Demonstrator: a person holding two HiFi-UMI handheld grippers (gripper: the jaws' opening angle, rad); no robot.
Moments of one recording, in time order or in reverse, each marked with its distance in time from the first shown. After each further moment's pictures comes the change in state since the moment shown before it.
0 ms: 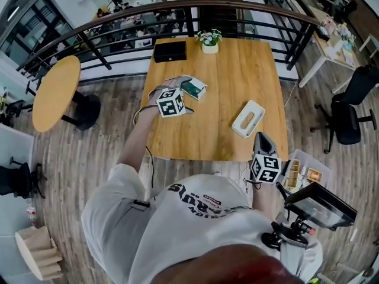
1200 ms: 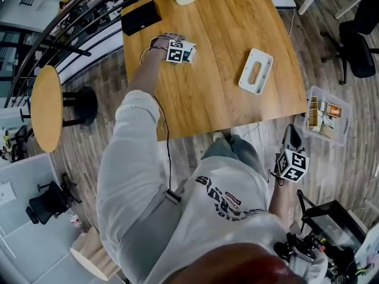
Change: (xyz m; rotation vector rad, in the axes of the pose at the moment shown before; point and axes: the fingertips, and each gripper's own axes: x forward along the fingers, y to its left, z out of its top) left arm 0.295 0.064 -0.211 0.492 0.471 -0.447; right arm -0.045 -0.082 -0.105 0.160 0.232 -0.343
